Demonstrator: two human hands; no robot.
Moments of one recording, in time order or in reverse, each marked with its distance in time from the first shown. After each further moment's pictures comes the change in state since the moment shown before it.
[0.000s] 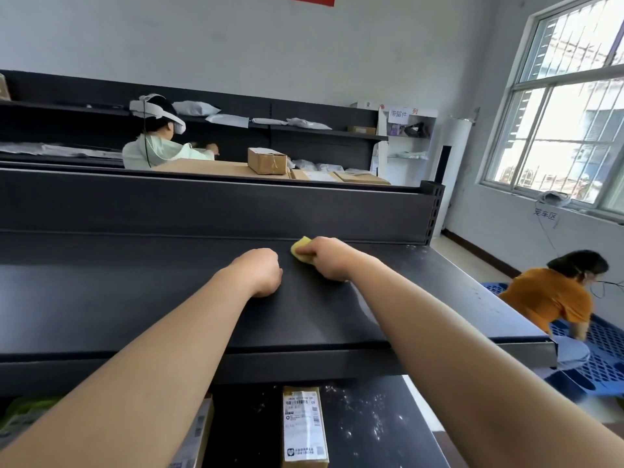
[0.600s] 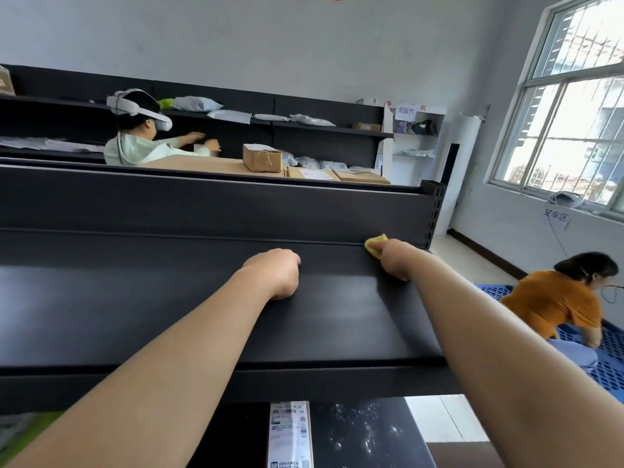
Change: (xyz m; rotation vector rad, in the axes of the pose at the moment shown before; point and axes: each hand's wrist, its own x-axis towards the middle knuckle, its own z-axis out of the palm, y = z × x) left_hand 0.018 0.046 0.005 0.035 -0.028 0.069; right_hand -0.018 0.104 -0.043 -0.200 -0.106 0.348
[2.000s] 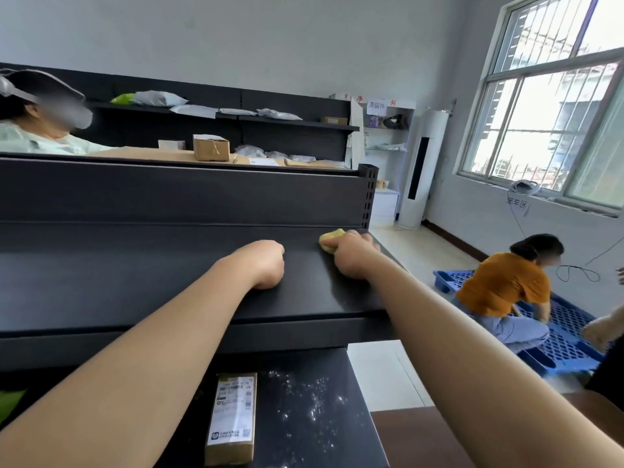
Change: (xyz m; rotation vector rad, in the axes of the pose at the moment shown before) left_hand -0.019 0.096 0.017 -0.024 -0.017 0.053; right_hand -0.056 0.056 0.035 0.161 0.219 -0.071
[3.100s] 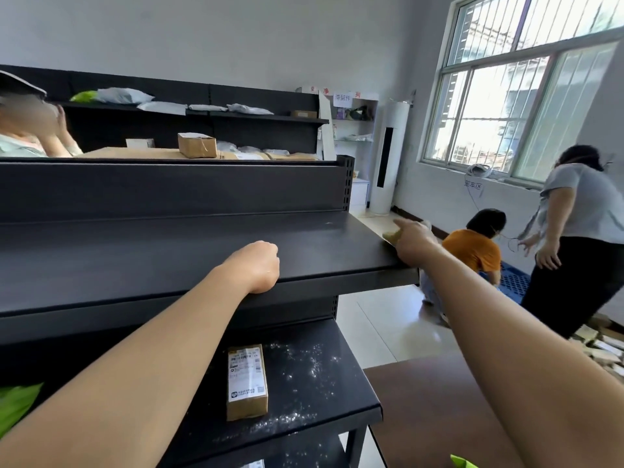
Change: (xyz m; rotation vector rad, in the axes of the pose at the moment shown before) left_hand -0.070 -0.018 0.013 -0.073 0.093 0.102; right_hand -0.115 0.049 -0.047 0.186 0.129 0.453
